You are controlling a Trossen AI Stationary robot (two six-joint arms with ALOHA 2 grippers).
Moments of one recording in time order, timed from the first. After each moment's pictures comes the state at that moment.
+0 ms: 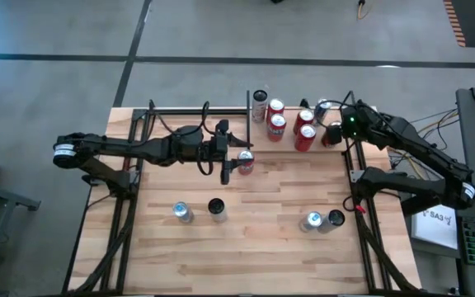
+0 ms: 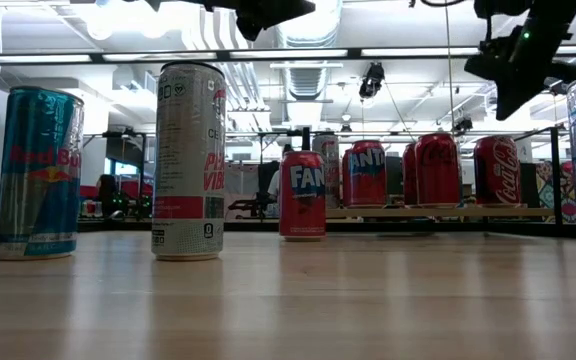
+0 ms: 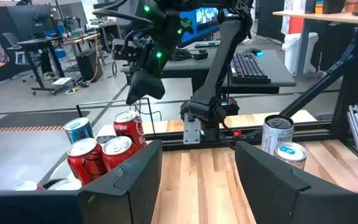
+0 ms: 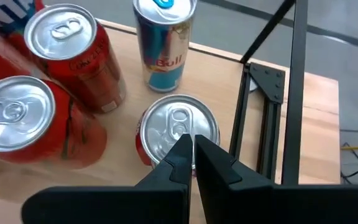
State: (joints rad) left arm 0.07 1.42 1.05 0.28 0.01 0.11; right arm -0.69 0.82 0.92 -1.09 0.40 0.47
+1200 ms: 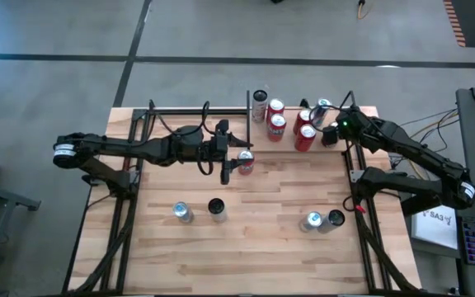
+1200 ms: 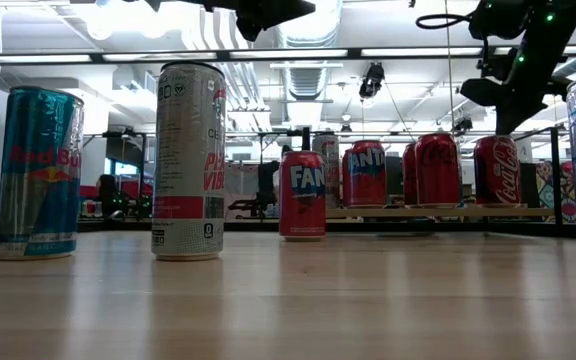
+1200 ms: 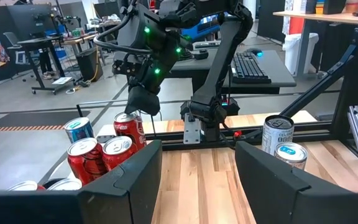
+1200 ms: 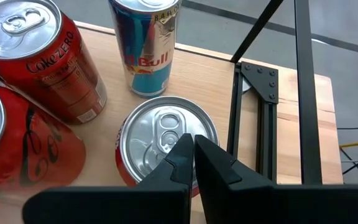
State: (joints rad) left arm 0.07 1.42 1.05 0.28 0.01 0.11; right arm -0.69 0.82 0.80 -0.96 0.47 0.50
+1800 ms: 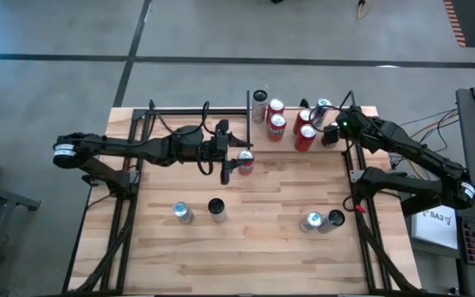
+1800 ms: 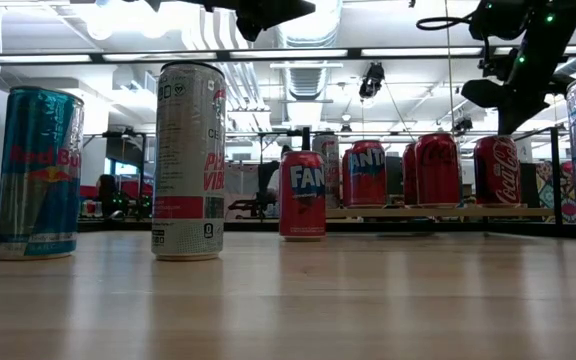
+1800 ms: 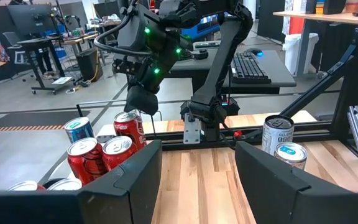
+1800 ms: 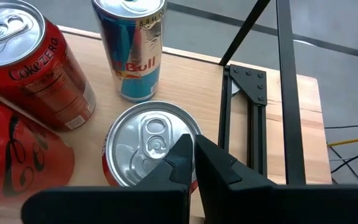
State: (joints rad) left arm 0.07 1.42 1.05 0.28 0.01 0.11; right arm -0.69 0.82 0.80 -0.97 0.52 0.51
